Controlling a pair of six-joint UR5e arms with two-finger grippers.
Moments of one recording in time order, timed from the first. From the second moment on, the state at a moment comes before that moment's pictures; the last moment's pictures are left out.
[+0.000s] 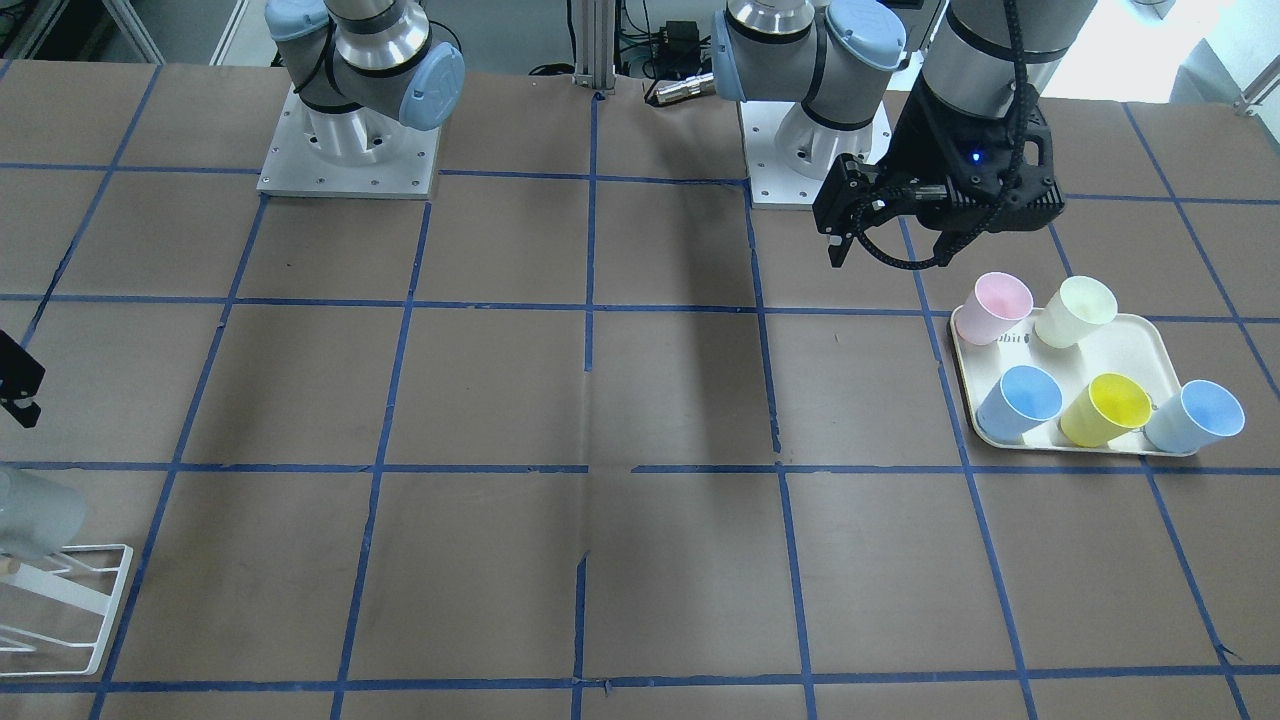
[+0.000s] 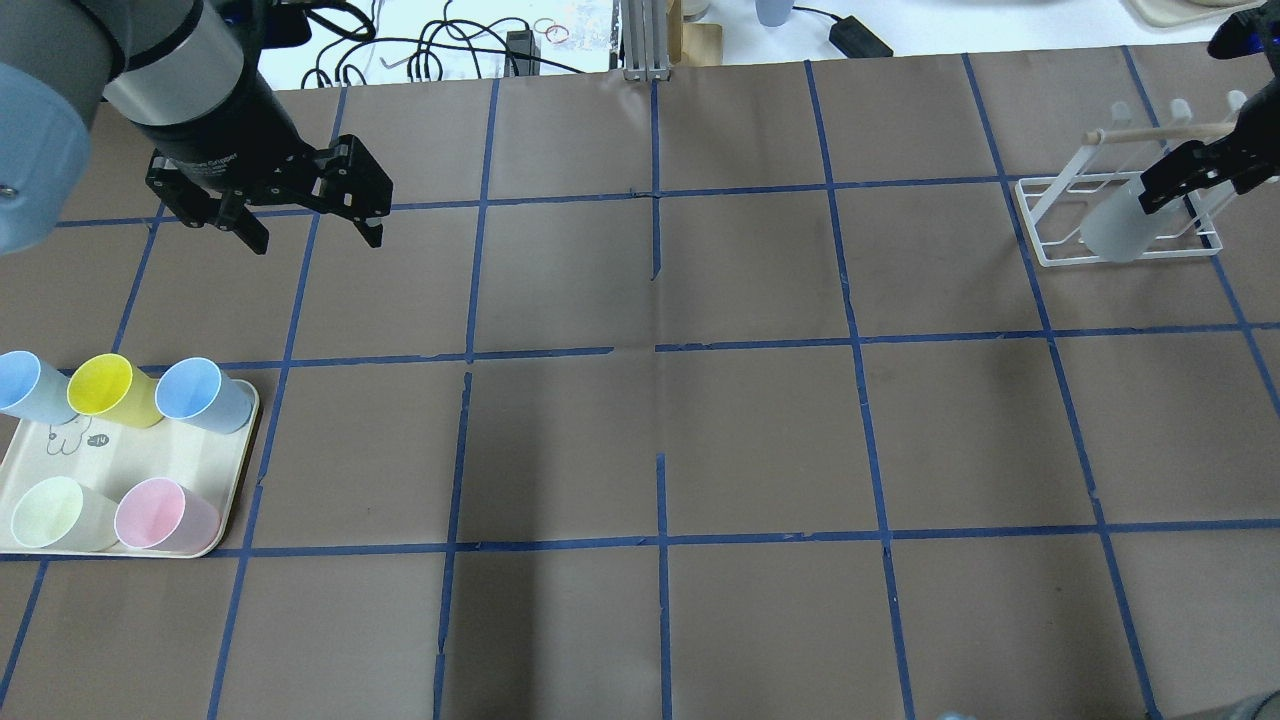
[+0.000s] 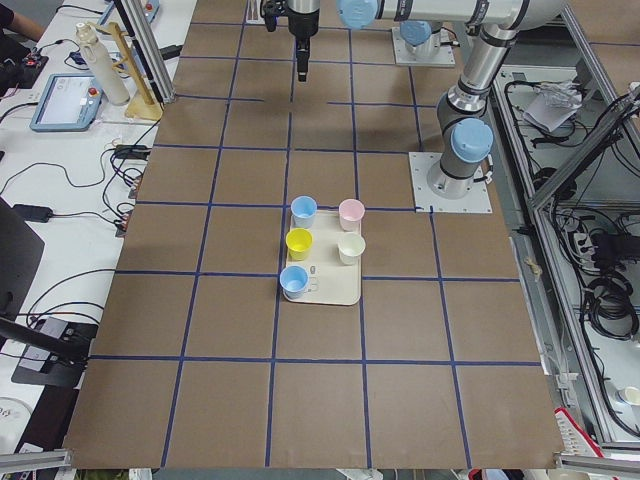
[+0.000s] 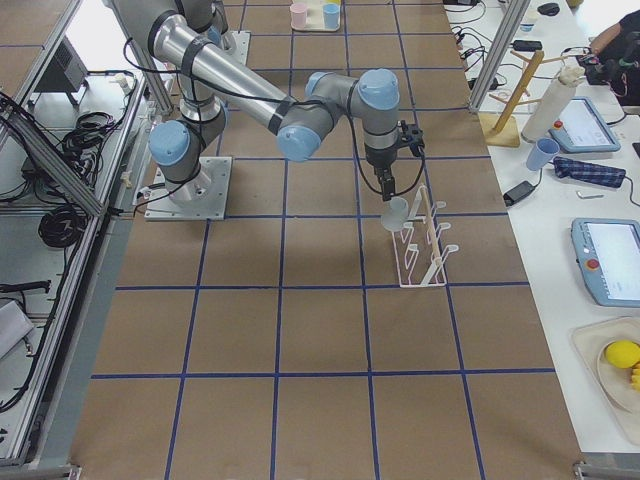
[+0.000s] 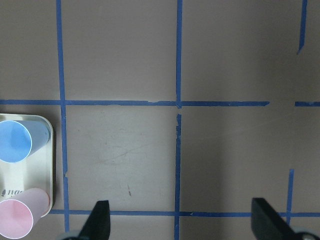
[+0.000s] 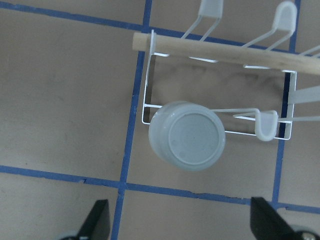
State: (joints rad) left arm -1.55 -1.55 -1.57 -1.55 1.58 0.00; right arm 1.06 -1.35 1.70 -2.12 -1.50 -0.68
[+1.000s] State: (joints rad) left arm -1.55 -1.55 -1.57 -1.55 1.58 0.00; right arm 1.07 -1.22 1.65 -2.18 -1.49 -0.71
